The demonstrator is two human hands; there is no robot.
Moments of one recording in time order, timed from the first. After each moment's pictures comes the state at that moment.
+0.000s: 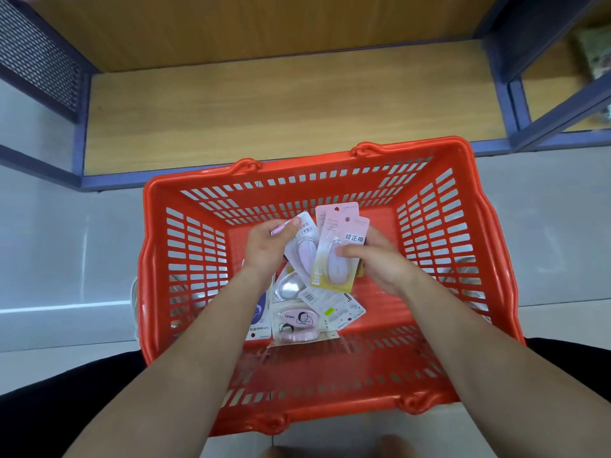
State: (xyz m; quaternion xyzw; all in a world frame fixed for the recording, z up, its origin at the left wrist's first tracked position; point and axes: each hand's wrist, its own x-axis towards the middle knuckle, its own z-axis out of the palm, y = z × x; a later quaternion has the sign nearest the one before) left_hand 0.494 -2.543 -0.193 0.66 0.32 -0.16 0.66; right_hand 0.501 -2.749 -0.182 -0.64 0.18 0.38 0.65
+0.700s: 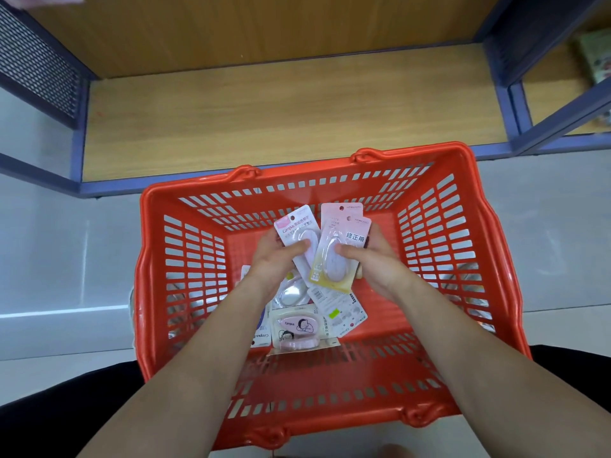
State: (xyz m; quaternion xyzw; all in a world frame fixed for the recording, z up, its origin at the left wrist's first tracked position) left_hand 0.490 -2.547 -0.207 0.62 0.31 -0.22 0.69; right_hand 0.503 -2.744 -0.197 -0.61 0.22 0.30 0.70
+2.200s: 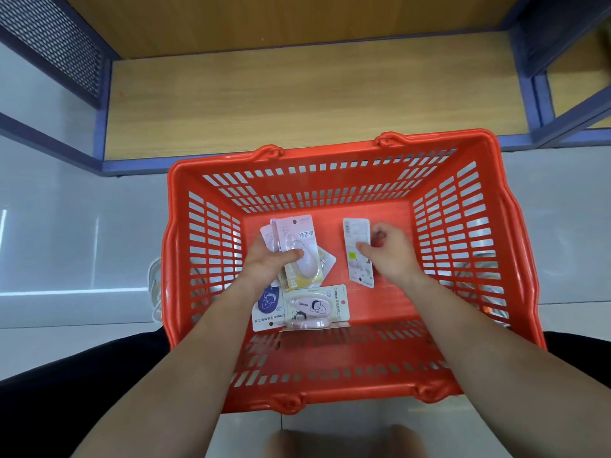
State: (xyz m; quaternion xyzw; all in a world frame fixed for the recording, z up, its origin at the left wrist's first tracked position) left_hand 0.453 -2.510 -0.197 0.68 0.34 -0.23 0.61; right_hand 0.490 -2.754 -0.224 -0.85 0.14 0.23 0.46
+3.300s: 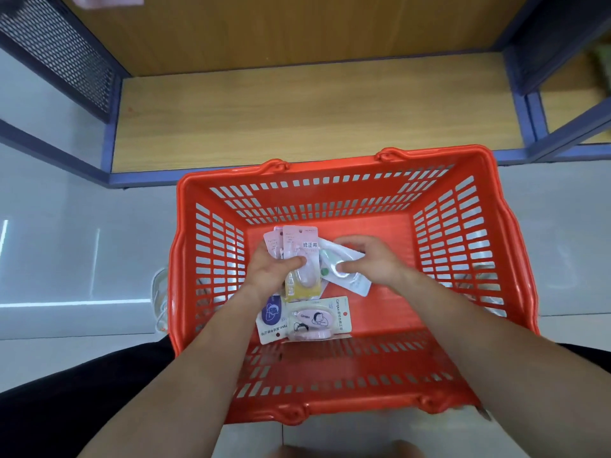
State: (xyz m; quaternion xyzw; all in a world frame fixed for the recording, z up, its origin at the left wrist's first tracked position) left_hand 0.457 -2.512 -0.182 0.71 0.33 -0.22 0.58; right_hand 0.505 -2.734 -0.225 -0.78 0.05 0.38 0.49
